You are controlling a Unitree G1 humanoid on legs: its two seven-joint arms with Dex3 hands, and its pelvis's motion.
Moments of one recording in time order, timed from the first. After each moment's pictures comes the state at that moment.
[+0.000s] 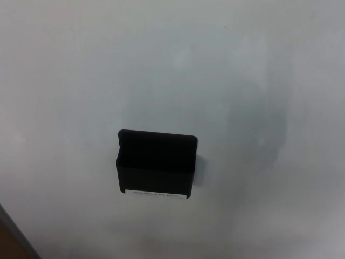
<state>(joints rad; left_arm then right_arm) 0.19 0.25 0.43 0.85 -0.22 0.05 -0.36 0.17 0.01 -0.21 0.93 0.02 -0.29 0.16</state>
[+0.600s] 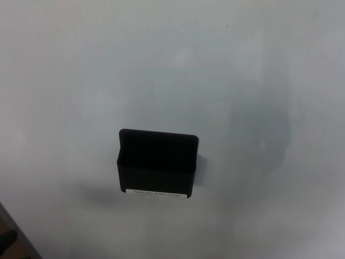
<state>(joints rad) 0.35 0.25 0.44 0.21 -0.28 -0.12 -0.47 0.14 0.07 -0.29 0.95 0.09 -0.47 0.19</state>
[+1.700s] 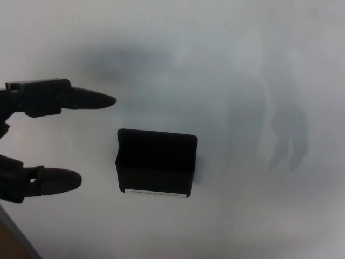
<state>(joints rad) 0.00 0.80 0.30 -0.55 -0.15 -0.16 -0.53 0.16 0.07 -0.47 1.03 0.28 -0.59 0.29</state>
